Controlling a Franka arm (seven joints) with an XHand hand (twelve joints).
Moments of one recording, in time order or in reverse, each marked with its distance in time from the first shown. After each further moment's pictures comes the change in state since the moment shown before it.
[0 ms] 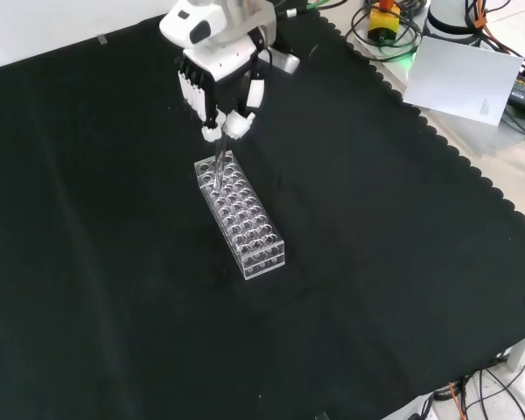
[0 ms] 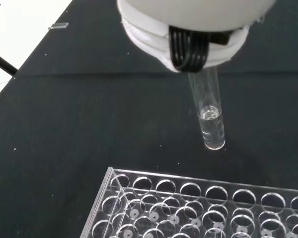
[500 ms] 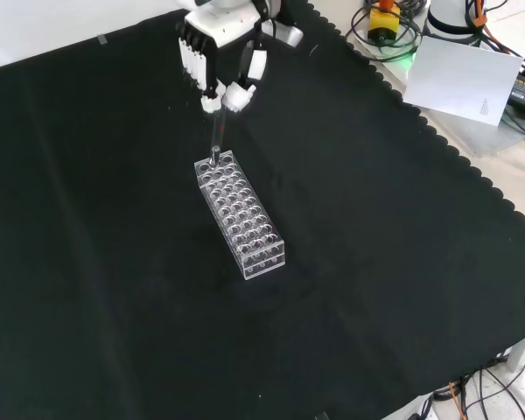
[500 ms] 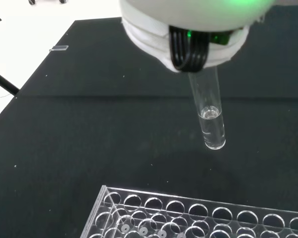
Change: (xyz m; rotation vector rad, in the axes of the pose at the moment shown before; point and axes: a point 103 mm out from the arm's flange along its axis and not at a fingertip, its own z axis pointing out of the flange) arm -0.008 -0.020 -0.034 -0.043 -0.014 0.002
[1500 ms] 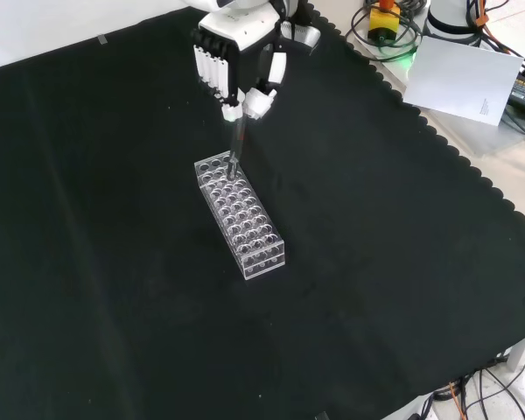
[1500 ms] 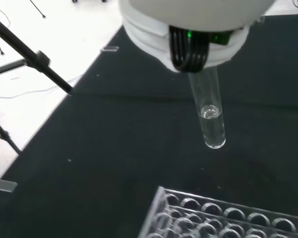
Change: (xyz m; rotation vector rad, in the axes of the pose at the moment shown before) arm 0.042 0.001 -0.007 0.010 0.009 -0.100
